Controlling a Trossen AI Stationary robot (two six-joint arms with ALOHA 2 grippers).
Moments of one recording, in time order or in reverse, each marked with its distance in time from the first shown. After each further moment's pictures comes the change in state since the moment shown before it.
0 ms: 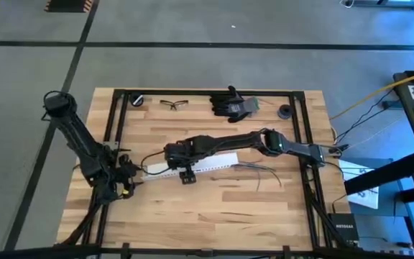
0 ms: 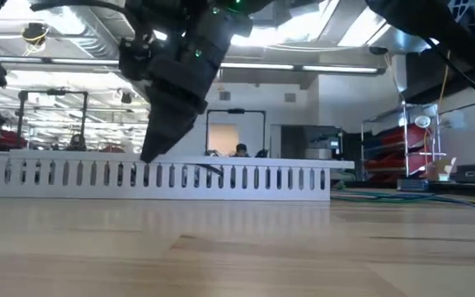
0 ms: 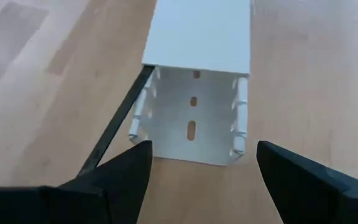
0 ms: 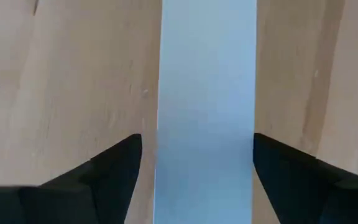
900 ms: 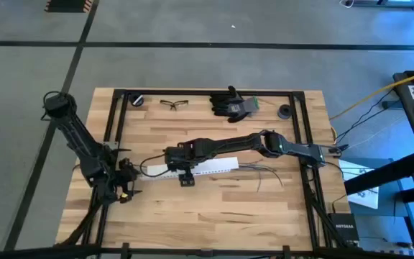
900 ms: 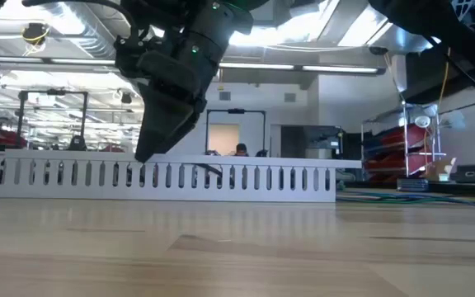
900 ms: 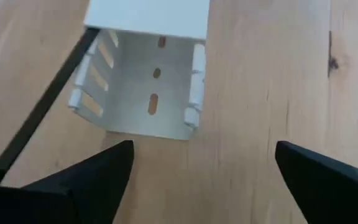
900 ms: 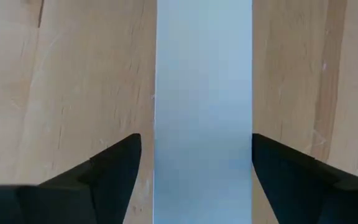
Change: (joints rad) left arm 0.004 0.000 0.011 0.058 0.139 0.052; right arm 0.014 0.001 0.000 0.006 0.021 0.087
